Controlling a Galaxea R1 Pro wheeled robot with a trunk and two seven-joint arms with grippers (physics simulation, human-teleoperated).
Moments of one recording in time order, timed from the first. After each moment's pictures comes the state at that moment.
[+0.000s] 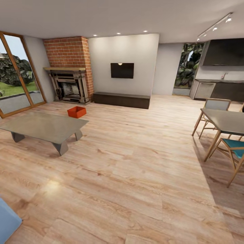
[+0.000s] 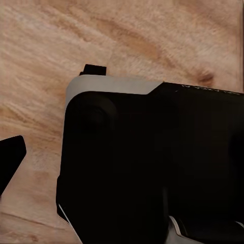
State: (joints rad) left arm -0.20 -0.03 -0.03 0.00 0.18 -0.04 -0.01; right arm -0.13 0.00 0.71 0.02 -0.61 -0.16 -0.09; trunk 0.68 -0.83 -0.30
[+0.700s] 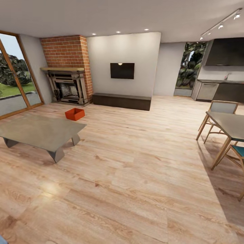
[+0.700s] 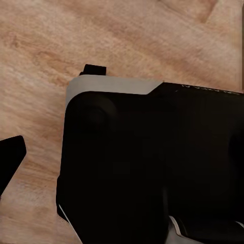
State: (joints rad) left arm -0.20 -0.03 -0.03 0.00 0.18 -0.04 -0.01; right arm -0.13 0.00 0.71 0.02 -0.61 -0.16 -0.09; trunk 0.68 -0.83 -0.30
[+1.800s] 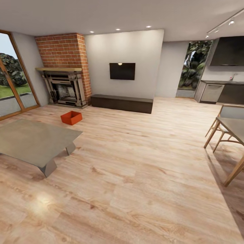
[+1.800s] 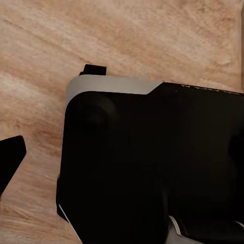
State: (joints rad) left arm -0.20 -0.03 -0.03 0.00 0.18 -0.04 -0.01; right arm -0.13 0.00 0.71 0.02 -0.61 -0.16 -0.09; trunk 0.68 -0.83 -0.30
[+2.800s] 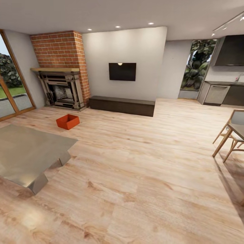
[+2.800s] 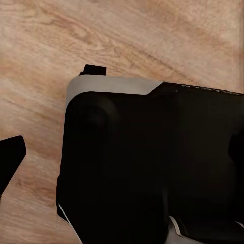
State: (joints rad) left arm -0.20 -0.03 -0.03 0.00 0.18 -0.04 -0.01; right arm -0.13 0.00 0.71 0.02 -0.62 -0.16 -0.09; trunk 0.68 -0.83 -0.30
